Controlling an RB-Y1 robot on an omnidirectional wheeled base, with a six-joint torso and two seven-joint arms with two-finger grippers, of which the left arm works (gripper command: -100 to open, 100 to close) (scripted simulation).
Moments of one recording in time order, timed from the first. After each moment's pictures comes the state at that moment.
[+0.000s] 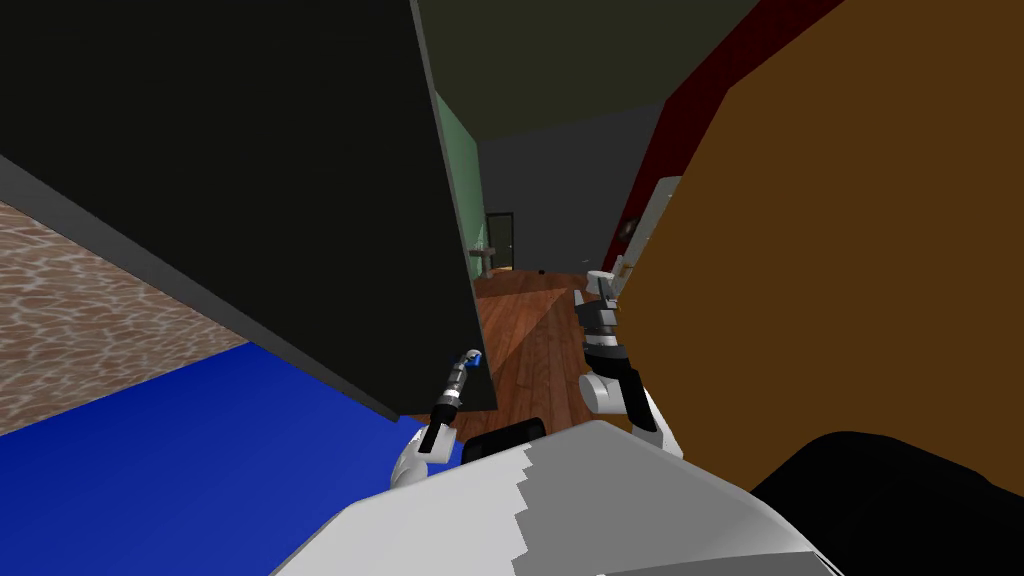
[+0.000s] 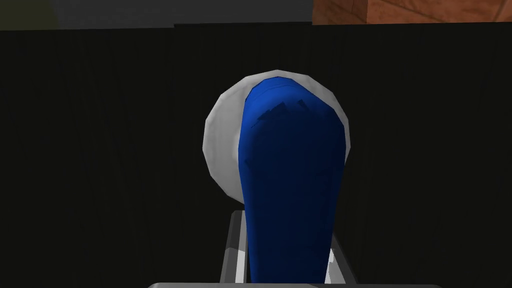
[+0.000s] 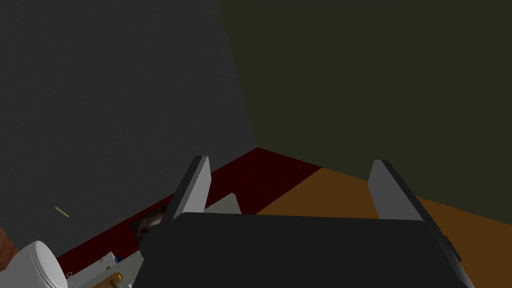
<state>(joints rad) -0.12 0.07 -0.12 -0.69 -0.07 -0.79 0.13</state>
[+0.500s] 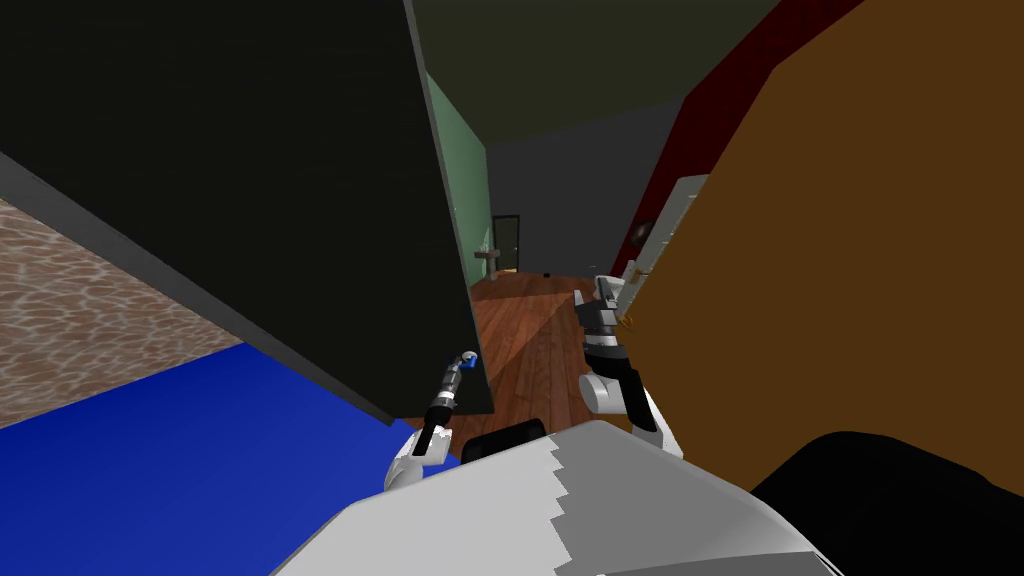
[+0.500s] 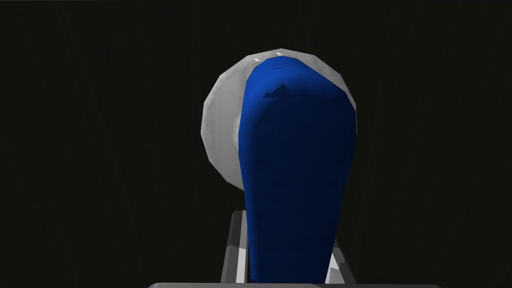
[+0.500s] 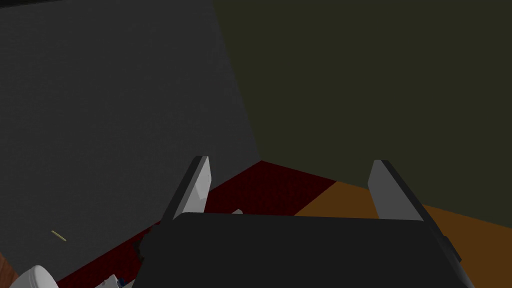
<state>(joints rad) -0.13 0.08 -0.06 -0.65 -0.07 -0.80 0.13</state>
